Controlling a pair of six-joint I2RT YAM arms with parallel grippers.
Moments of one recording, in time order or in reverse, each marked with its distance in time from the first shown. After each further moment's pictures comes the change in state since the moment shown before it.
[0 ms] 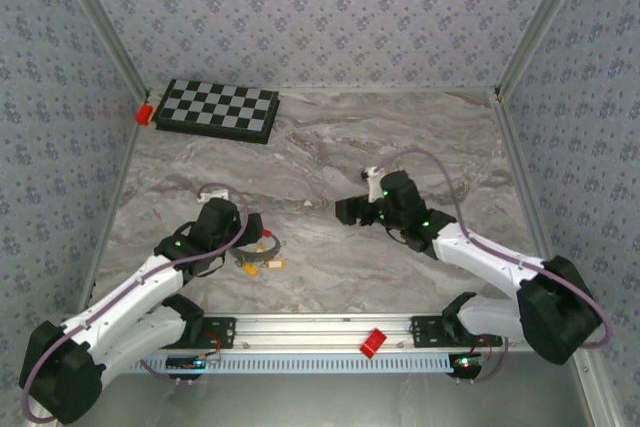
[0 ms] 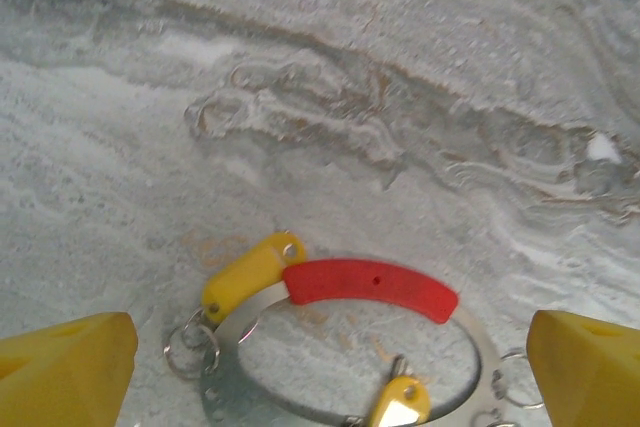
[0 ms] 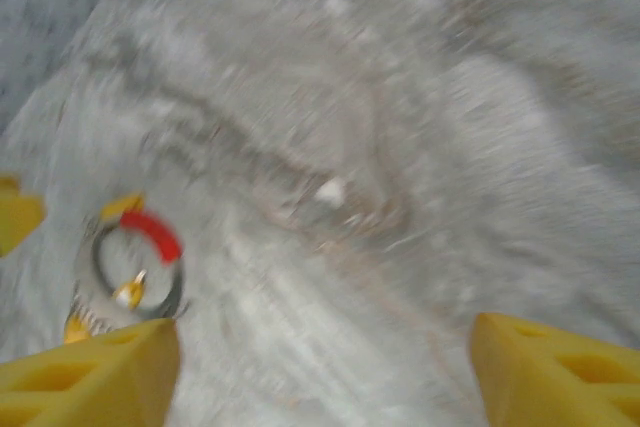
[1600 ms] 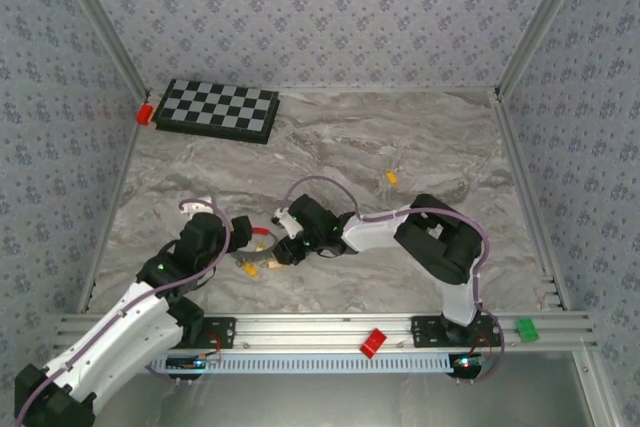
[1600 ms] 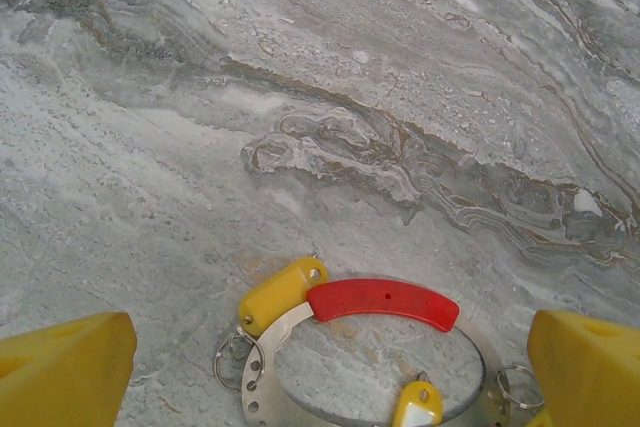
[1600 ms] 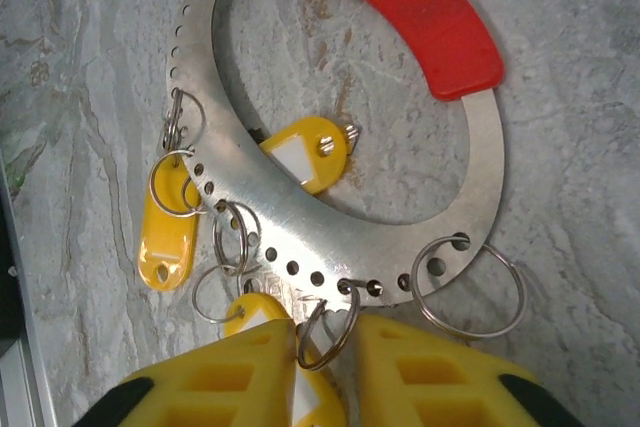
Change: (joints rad) left arm -0.005 -0.262 -0.080 -0.030 -0.091 -0.016; right arm 0.324 0.682 0.363 0.077 -0.196 -0.037
